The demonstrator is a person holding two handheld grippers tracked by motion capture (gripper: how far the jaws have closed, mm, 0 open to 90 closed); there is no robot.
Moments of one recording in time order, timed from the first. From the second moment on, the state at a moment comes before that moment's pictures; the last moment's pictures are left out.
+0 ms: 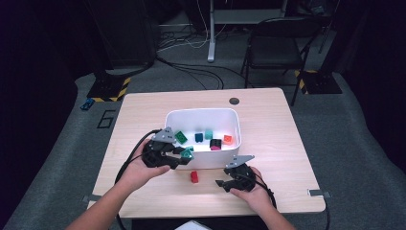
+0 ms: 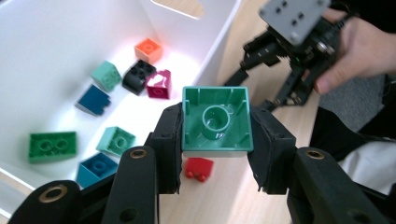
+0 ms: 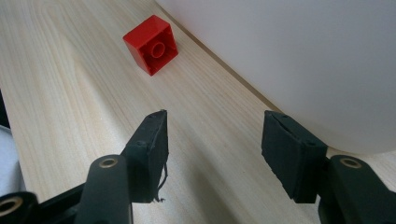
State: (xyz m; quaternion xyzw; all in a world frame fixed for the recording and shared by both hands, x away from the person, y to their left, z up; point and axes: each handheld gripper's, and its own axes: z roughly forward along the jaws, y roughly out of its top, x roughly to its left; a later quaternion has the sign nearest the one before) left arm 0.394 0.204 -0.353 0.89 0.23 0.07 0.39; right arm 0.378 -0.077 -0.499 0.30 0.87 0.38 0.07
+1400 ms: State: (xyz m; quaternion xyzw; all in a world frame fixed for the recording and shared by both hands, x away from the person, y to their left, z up) left arm 0.516 0.138 -0.366 0.88 0.27 0.06 0.39; right arm 0.380 -0.078 -0.498 0.30 0.87 0.39 0.07
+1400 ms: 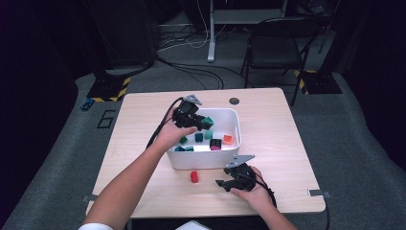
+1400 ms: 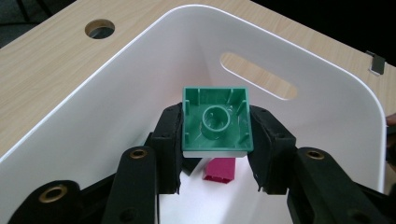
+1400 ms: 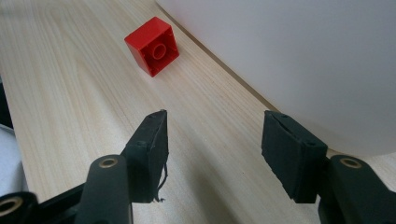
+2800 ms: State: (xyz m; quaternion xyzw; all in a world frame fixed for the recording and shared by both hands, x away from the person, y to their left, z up) left arm 0.455 0.163 -0.337 0.88 0.25 0.09 0.40; right arm 0.380 -0.078 -0.499 0.30 0.87 0.38 0.07
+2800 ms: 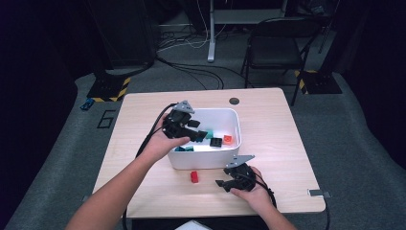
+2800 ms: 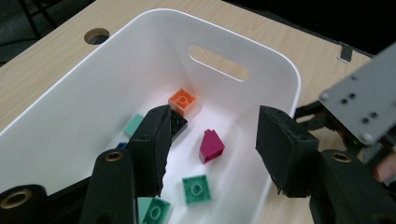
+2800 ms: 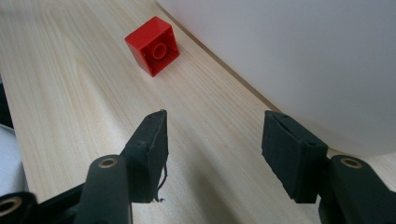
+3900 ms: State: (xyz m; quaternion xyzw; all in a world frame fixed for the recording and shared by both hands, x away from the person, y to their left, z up) left arm 0.371 0.224 -0.405 0.87 0.26 0.06 0.41; right arm 0.378 -0.077 -0.500 0.30 0.87 0.38 0.07
